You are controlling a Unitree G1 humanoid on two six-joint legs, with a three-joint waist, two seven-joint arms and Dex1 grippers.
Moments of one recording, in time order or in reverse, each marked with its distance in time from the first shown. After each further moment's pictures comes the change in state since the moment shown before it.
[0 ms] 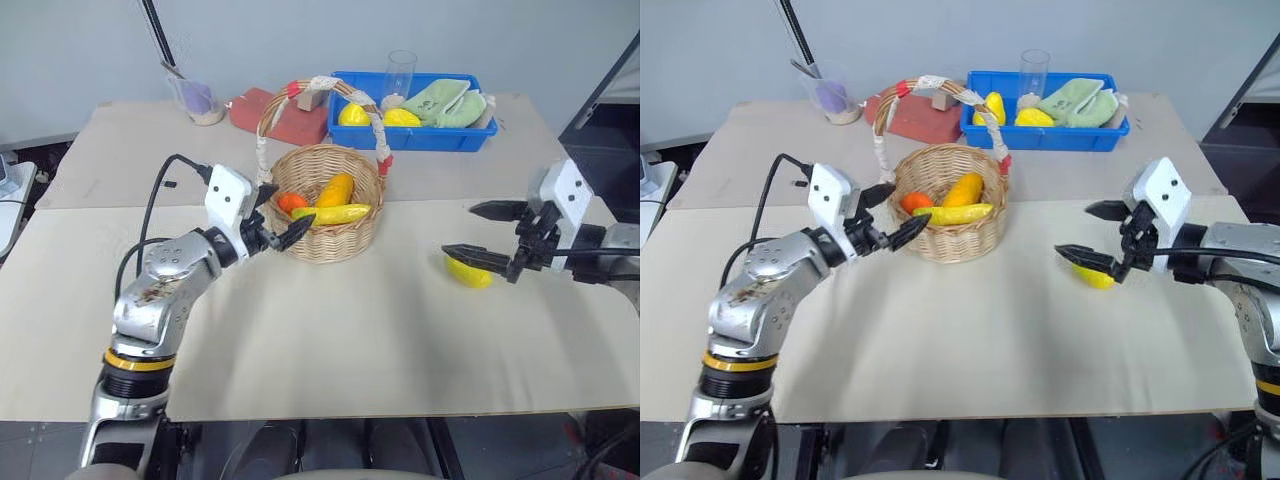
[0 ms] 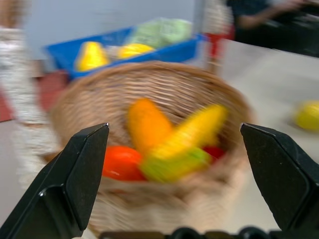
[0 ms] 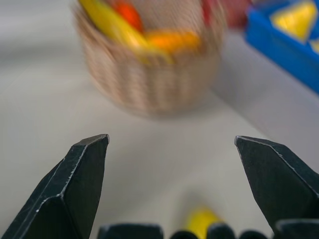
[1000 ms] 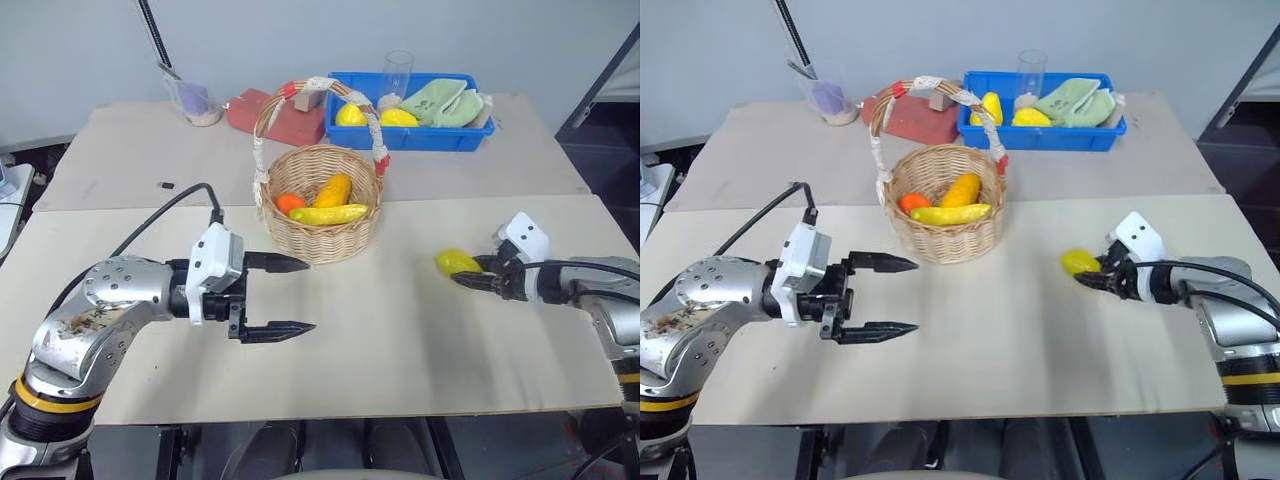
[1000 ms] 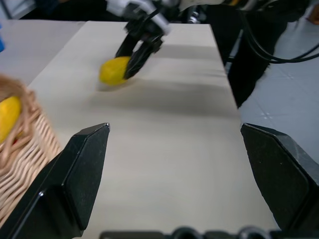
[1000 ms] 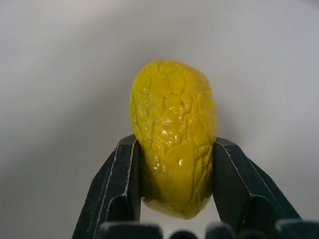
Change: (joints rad) left arm 0.186 0.267 0.061 -0.174 -0.200 -0.028 -0.419; right arm -0.026 0.088 0.139 0.119 -0.093 -0.011 0.115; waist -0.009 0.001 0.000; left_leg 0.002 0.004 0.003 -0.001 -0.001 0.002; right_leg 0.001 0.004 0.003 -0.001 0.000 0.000
